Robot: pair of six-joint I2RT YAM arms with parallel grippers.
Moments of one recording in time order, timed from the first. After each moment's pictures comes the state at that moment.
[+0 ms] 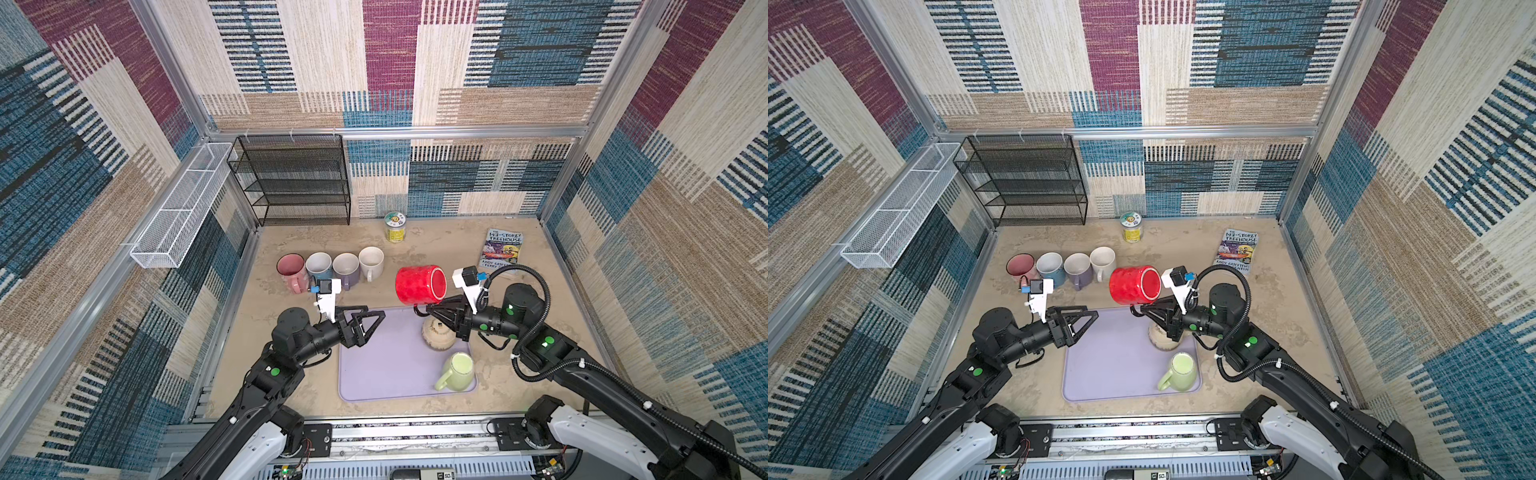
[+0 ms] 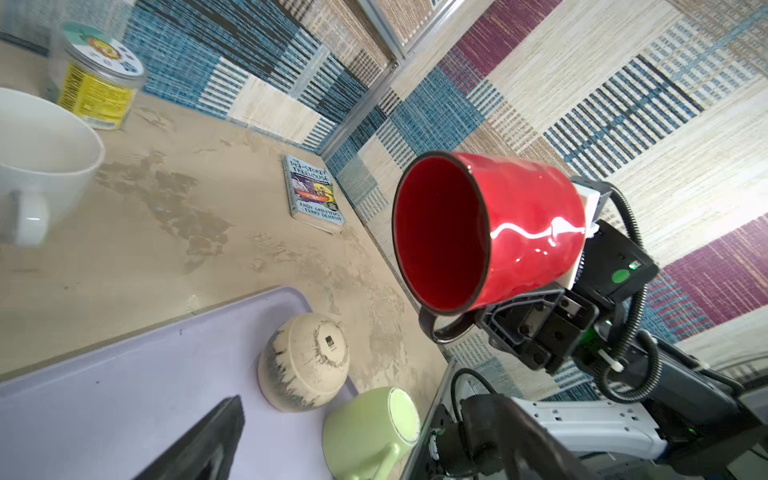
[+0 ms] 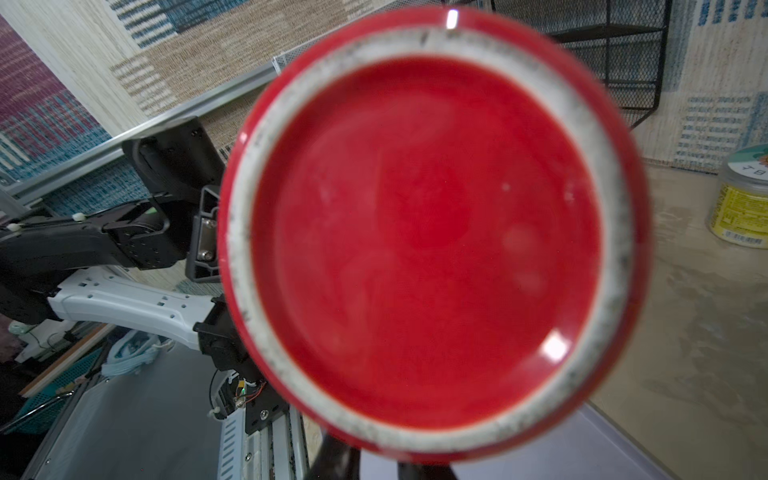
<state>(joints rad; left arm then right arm) -0.49 0.73 0.48 0.12 0.55 -0.71 0.59 0.90 0.61 0.17 -0.66 0.33</state>
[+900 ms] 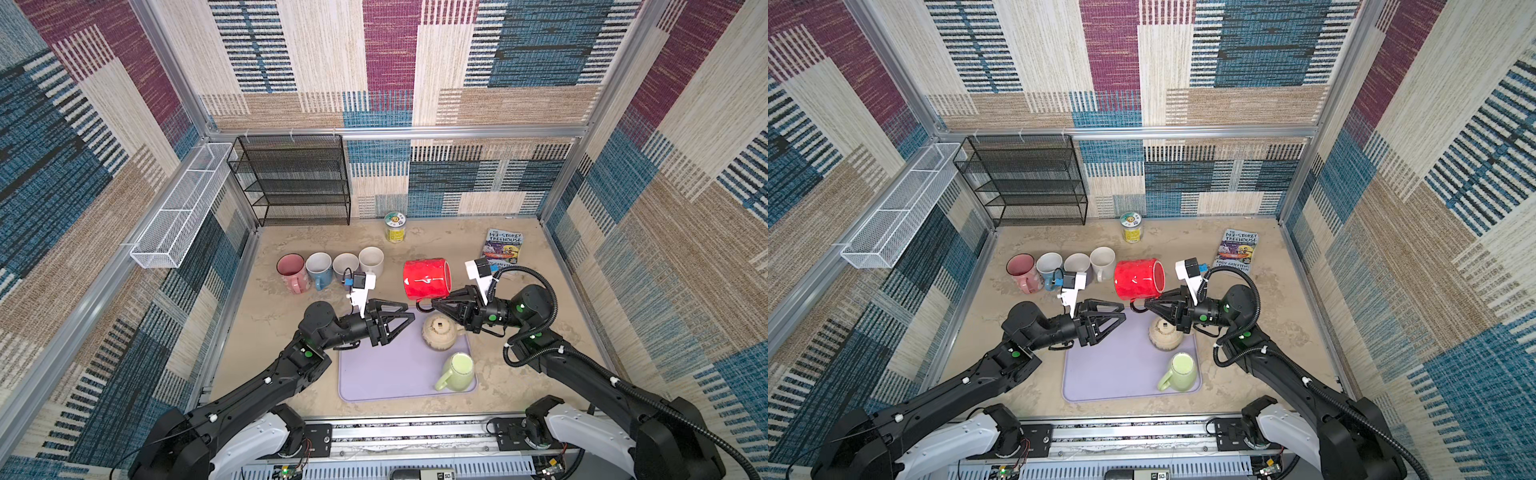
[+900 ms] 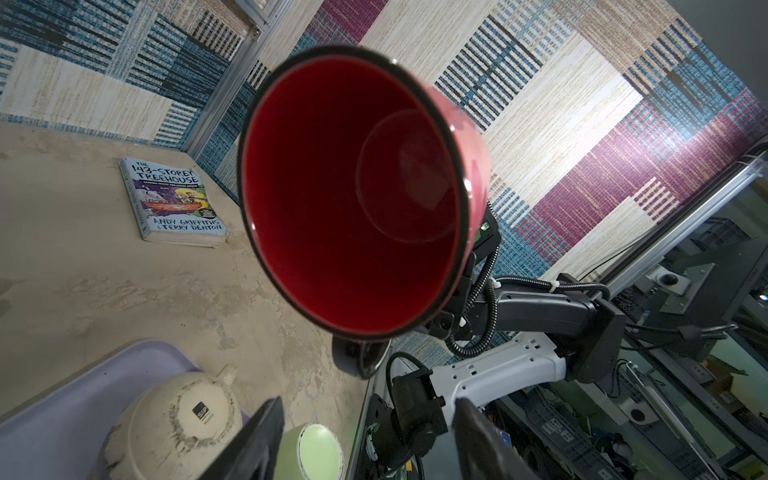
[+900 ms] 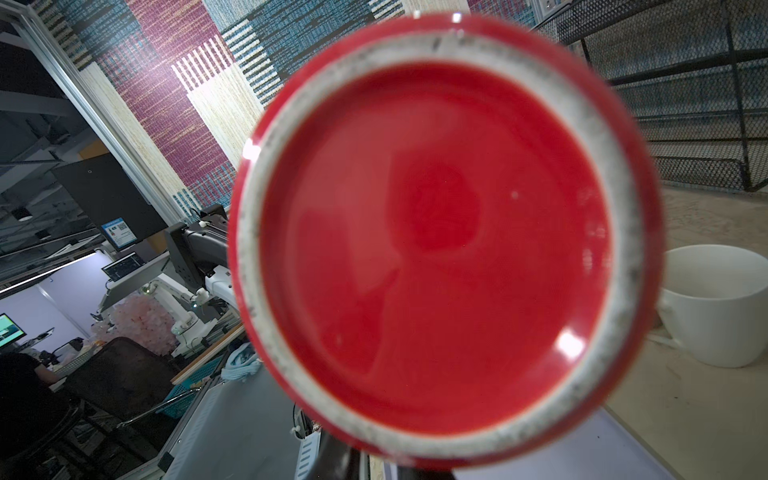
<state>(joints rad) -0.68 1.03 0.51 0.63 0.63 -0.74 0.44 1.05 0.52 0.74 -0.99 0.67</state>
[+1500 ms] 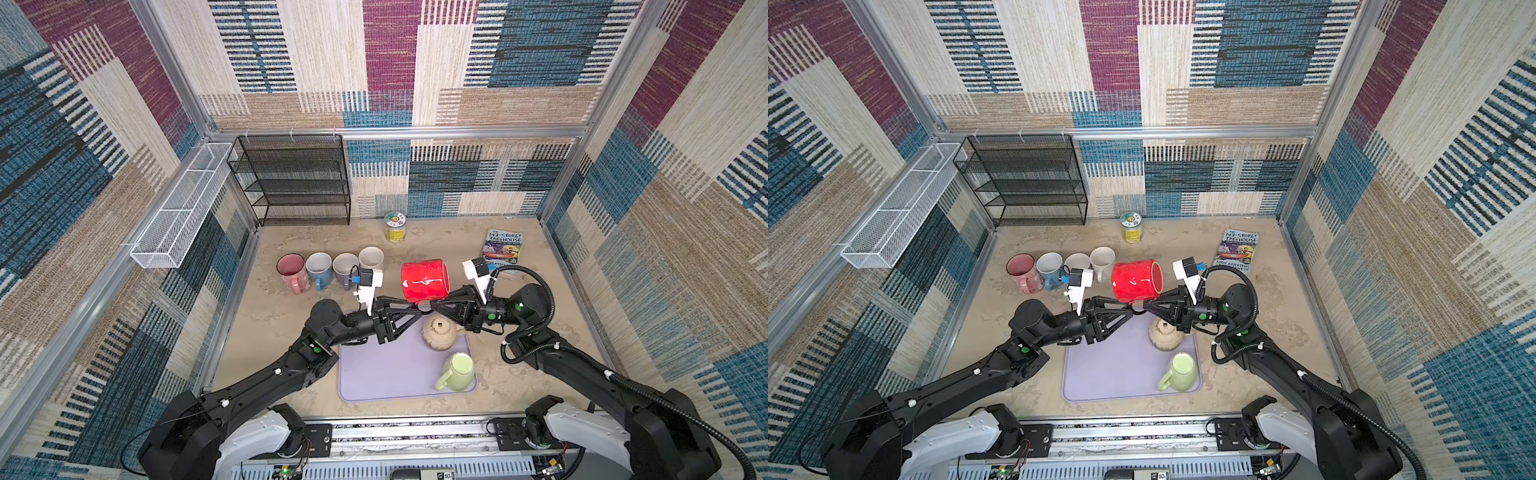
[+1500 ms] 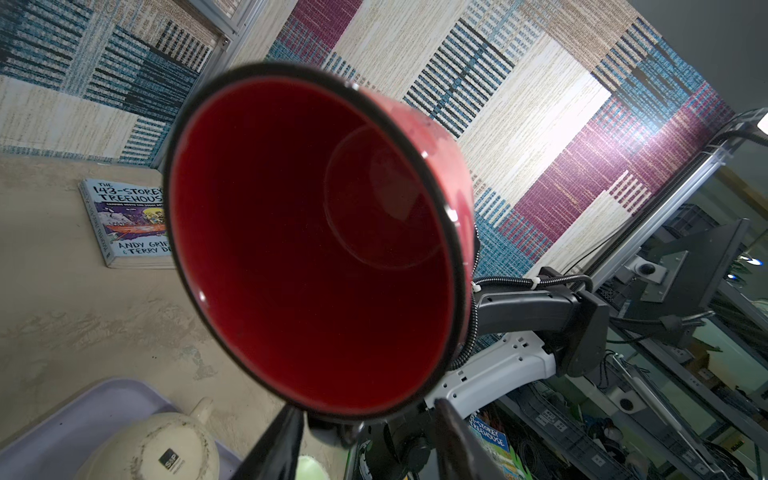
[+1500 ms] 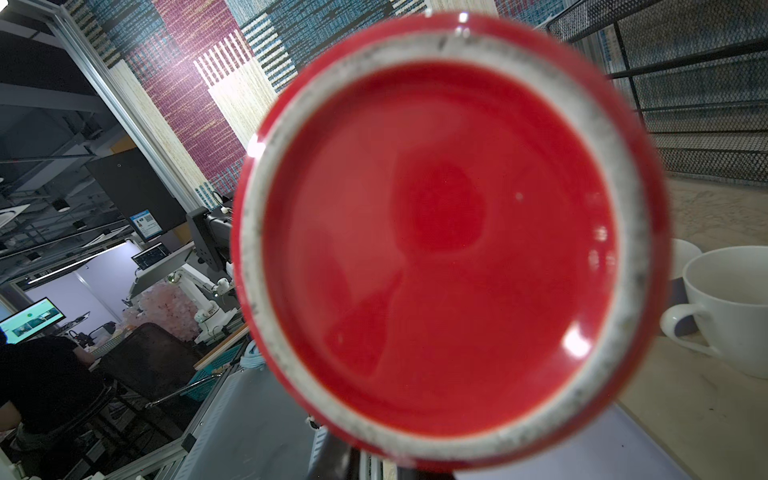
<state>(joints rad) -0.71 1.11 0.54 0.73 0.63 -0.73 0.44 1.08 0.53 0.82 -1.04 0.71</state>
